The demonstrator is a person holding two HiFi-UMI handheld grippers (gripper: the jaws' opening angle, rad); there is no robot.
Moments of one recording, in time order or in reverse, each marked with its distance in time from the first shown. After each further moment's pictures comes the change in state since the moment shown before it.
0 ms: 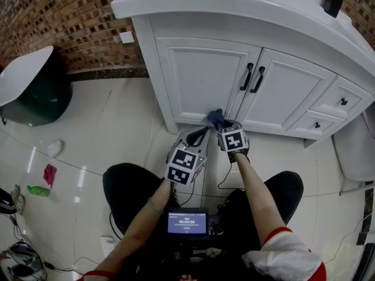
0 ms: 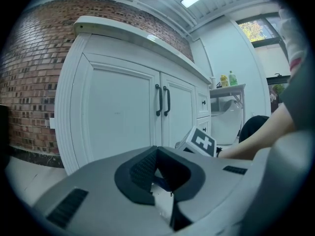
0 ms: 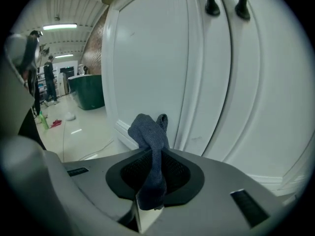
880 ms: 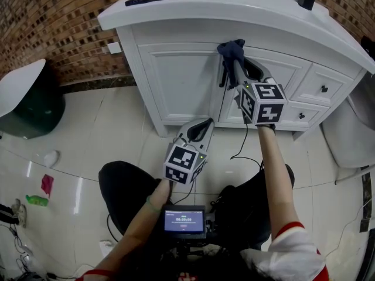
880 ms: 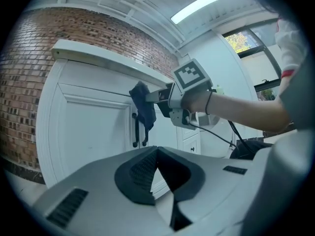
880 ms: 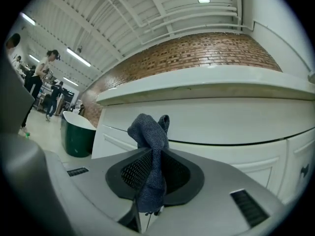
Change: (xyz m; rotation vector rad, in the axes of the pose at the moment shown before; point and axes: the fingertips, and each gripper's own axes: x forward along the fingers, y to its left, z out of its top) left arm -0.015 -0.078 0.087 0.050 -0.166 -0.095; right arm -0.267 -0.077 0.255 -0.049 -0.687 -0.143
